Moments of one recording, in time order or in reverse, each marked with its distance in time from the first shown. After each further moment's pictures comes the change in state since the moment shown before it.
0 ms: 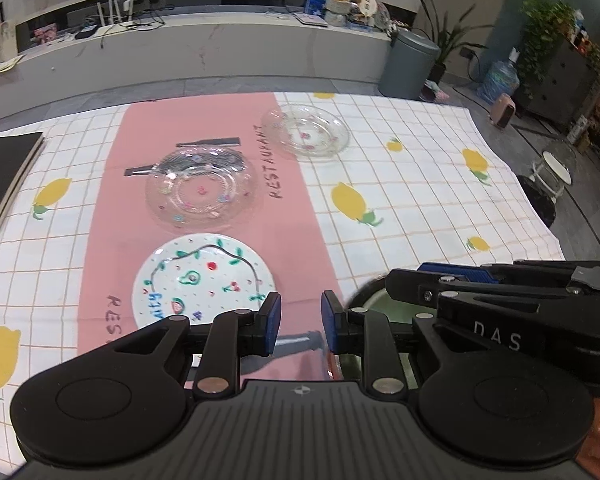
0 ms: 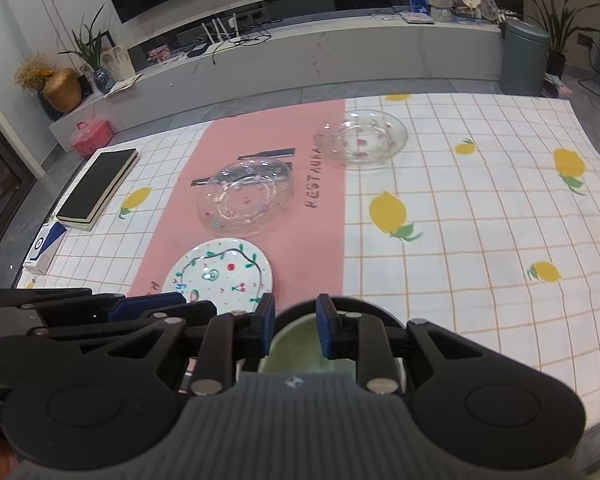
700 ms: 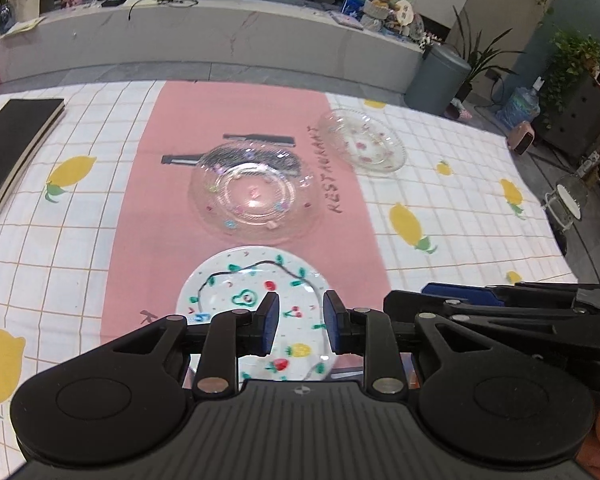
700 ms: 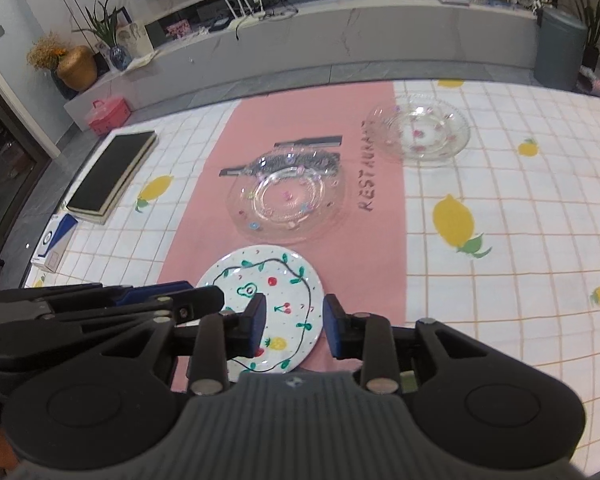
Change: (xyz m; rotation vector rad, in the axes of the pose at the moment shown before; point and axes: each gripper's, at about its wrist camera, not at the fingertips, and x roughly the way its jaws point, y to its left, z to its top) left arm 0.038 0.077 0.018 -0.103 0.029 -0.016; right arm 0.068 0.032 0.028 -0.016 0.101 0.057
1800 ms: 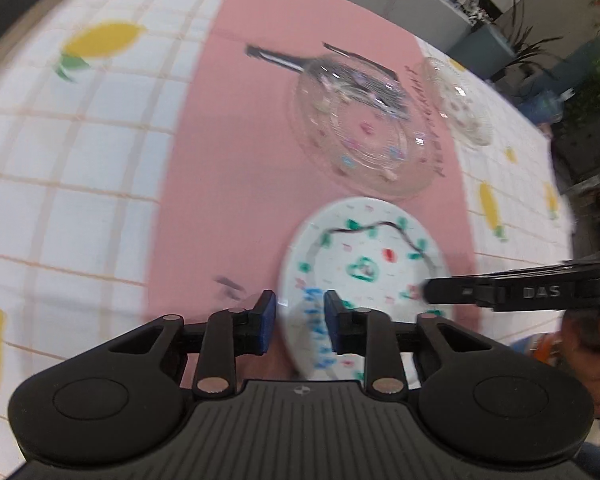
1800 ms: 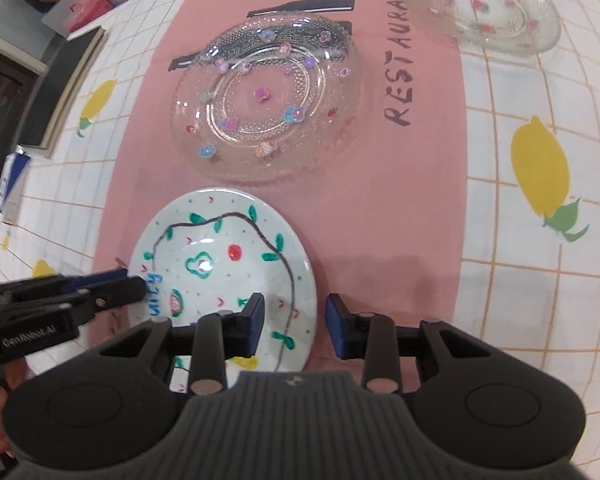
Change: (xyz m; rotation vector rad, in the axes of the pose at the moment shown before) left arm 0.072 0.115 -0.004 -0.230 0.228 -0.129; right arm 0.137 -0.026 0.041 0.059 0.423 0.083
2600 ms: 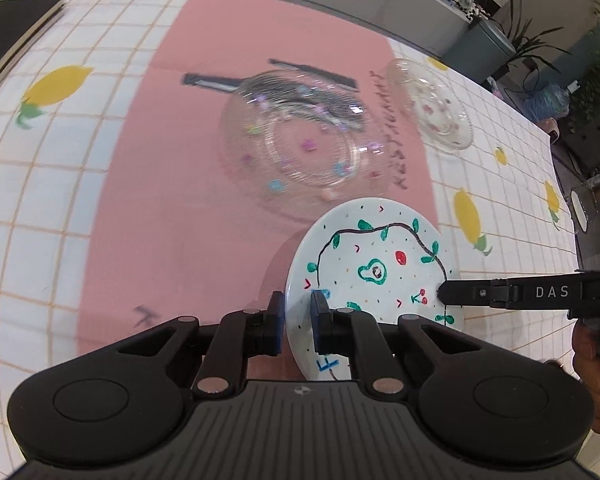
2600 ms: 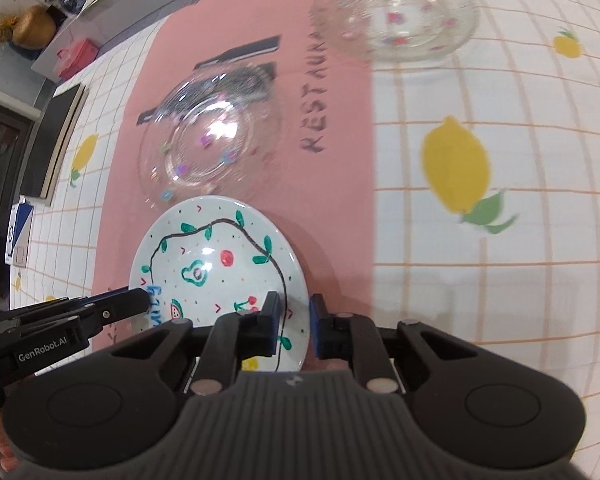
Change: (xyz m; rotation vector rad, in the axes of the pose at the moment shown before) left arm 0.008 -0.073 0.013 0.057 -0.037 0.083; right arm -0.047 -0.058 -0.010 0.094 -0.091 -0.004
